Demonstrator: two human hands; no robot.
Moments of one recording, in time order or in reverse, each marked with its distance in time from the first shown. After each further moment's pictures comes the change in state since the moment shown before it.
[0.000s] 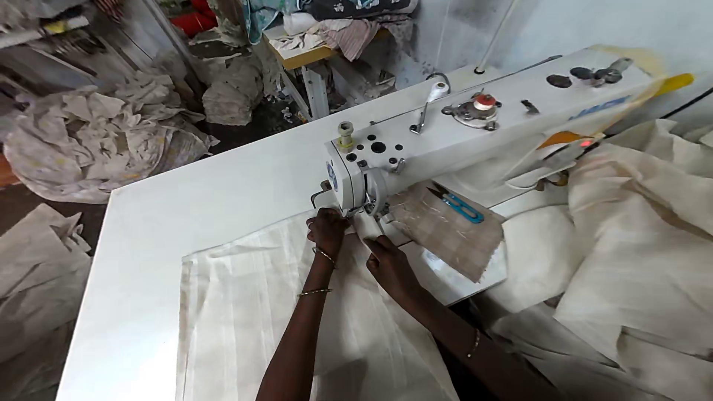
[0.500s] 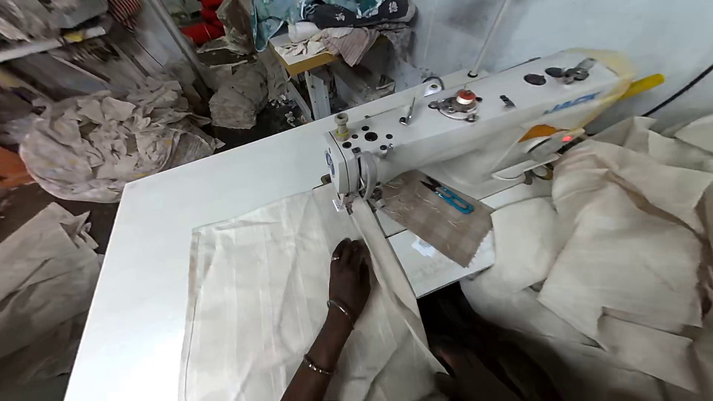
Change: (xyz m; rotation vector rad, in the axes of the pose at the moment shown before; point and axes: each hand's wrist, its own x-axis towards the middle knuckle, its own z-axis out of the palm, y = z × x) left_hand -0.093 -0.053 0.042 0.289 0.109 0.588; right_hand -0.146 -0.004 -0.133 0.224 -0.951 0.723
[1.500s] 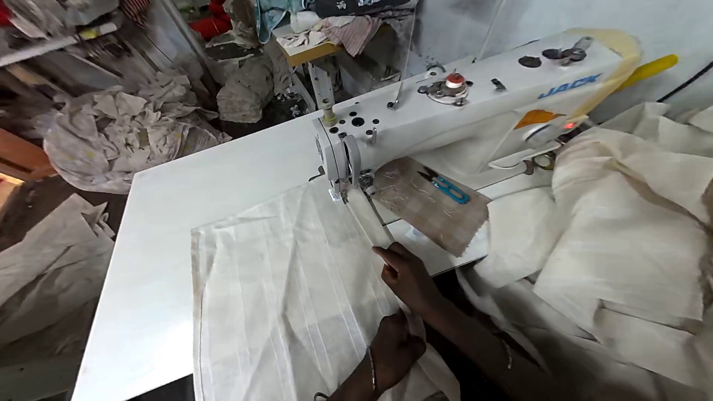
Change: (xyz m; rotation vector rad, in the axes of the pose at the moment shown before) left_hand -0.085 0.075 0.005 -0.601 -0.580 -0.185; right_hand 0.092 -0.064 -0.016 -0.135 0.740 -0.725
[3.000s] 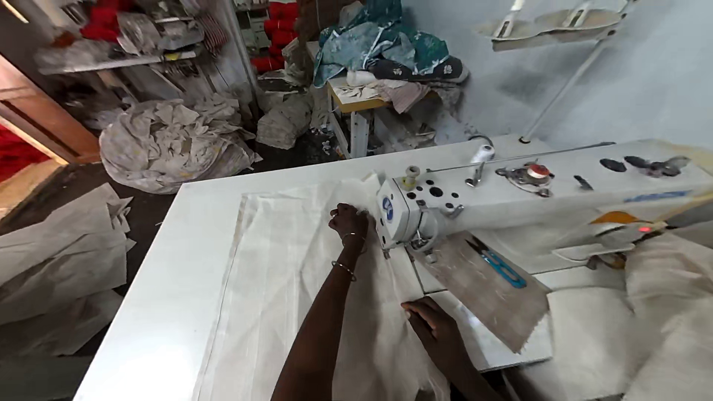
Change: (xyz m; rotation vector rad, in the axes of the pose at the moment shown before) left_hand 0.204 0.011 -0.229 0.426 0.820 -0.310; right_hand 0.032 0.034 0.037 0.101 0.139 -0.117
